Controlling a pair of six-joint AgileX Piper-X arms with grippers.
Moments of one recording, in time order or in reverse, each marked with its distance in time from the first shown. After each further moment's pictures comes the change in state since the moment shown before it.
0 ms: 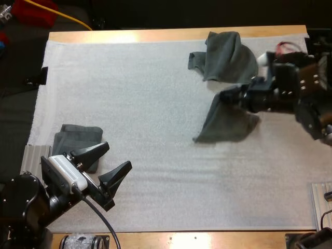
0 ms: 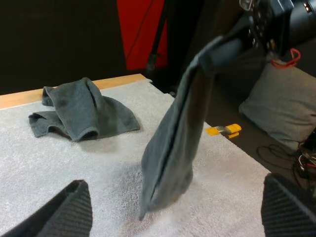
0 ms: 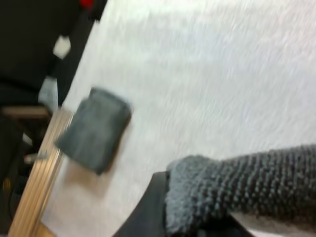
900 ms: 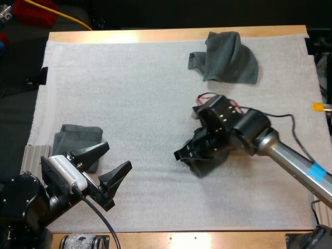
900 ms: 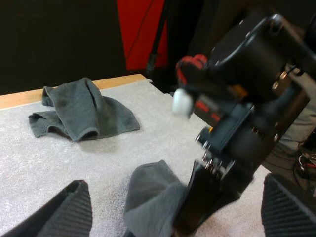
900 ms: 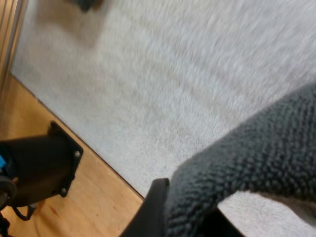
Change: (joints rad) left arm 0.000 0.000 0.000 0.000 0.000 0.000; right arm 0.342 0.204 0.108 0.045 -0.020 0.018
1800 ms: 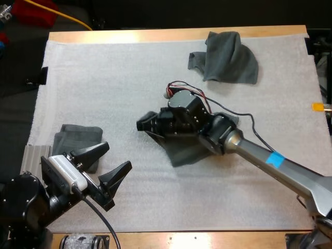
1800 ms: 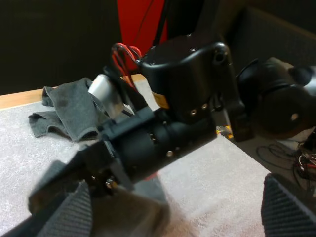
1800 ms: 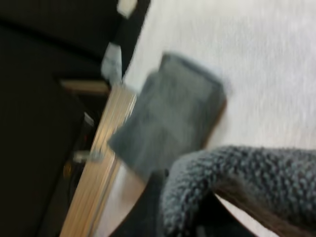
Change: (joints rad) left arm 0.000 0.000 0.000 0.000 0.000 0.000; right arm 0.052 0.207 0.000 -0.768 0.126 0.334
